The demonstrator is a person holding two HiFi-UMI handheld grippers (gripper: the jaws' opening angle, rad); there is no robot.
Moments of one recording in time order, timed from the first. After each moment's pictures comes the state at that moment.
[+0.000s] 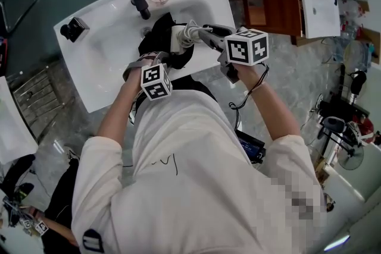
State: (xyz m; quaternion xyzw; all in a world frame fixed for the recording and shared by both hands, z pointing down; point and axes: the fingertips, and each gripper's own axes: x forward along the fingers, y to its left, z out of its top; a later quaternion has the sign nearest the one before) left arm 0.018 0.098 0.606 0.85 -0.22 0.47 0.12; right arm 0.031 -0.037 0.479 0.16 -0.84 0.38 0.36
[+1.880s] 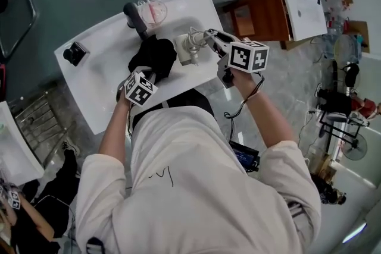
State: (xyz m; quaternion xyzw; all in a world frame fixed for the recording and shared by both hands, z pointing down) left arm -0.060 0.090 0.636 0.81 -0.35 0.38 0.29; right arm 0.040 -0.086 0.450 0.30 -0.84 0.38 0.26
